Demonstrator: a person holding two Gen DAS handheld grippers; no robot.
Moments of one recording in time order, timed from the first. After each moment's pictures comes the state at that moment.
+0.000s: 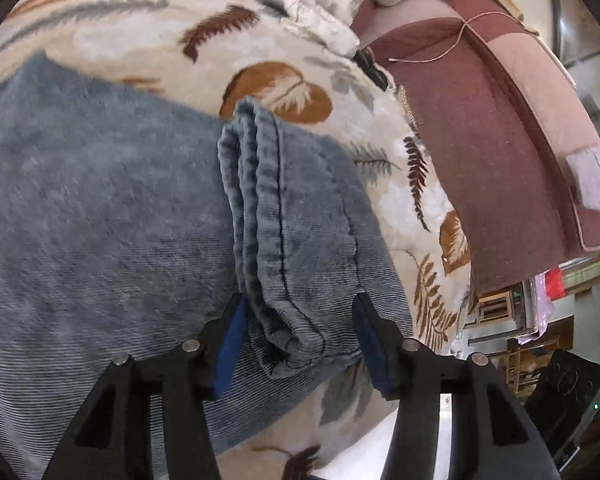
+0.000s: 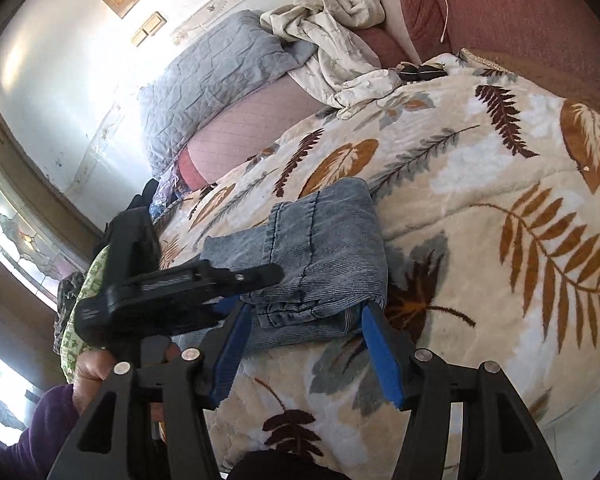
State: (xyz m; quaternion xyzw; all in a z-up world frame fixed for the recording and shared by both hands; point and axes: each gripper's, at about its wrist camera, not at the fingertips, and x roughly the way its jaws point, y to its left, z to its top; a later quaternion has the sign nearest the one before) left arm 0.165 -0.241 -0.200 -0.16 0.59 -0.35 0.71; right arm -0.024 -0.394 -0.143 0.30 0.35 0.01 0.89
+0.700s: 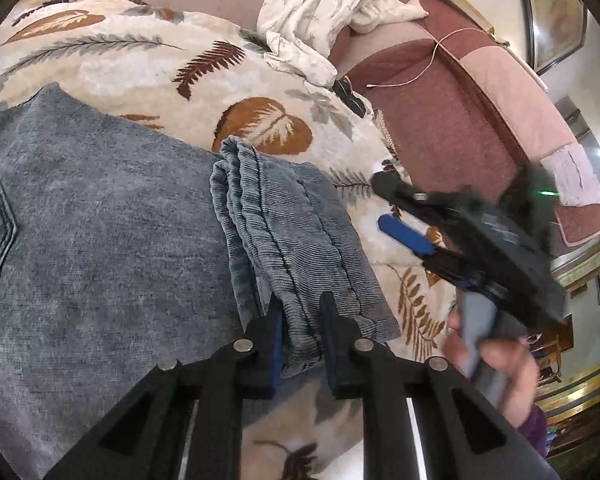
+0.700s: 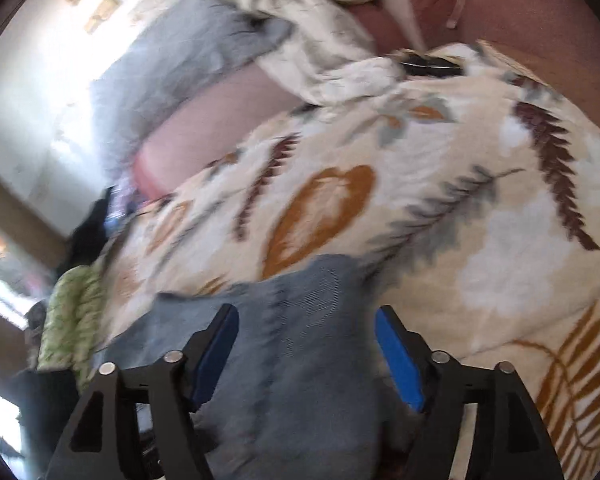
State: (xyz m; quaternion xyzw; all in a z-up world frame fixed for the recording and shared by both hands) left arm 0.150 -0.217 -0.177 -0.17 0.53 -0.38 0.74; right arm 0.126 -0.442 -0.160 0.30 0.41 -0.03 0.86
